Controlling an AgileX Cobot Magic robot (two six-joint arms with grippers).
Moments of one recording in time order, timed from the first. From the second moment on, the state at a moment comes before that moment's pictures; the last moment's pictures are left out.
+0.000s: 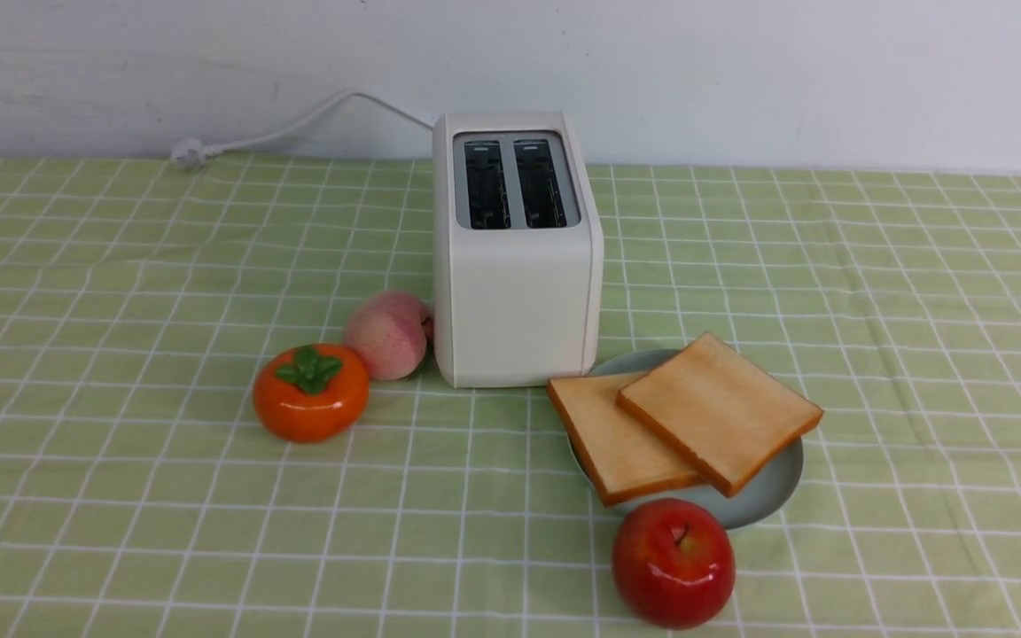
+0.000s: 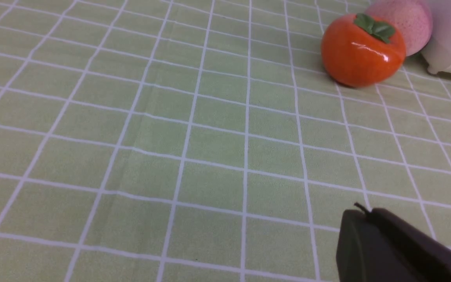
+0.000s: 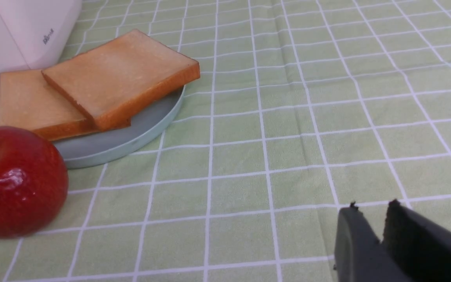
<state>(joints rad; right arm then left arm) -0.01 -0.01 0.01 0.06 0.41 0.14 -0.07 -0.01 0.03 0.01 0.39 -0.25</state>
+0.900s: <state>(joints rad) -0.01 -0.01 0.01 0.06 0.41 0.14 -0.07 -0.01 0.03 0.01 0.39 -0.25</state>
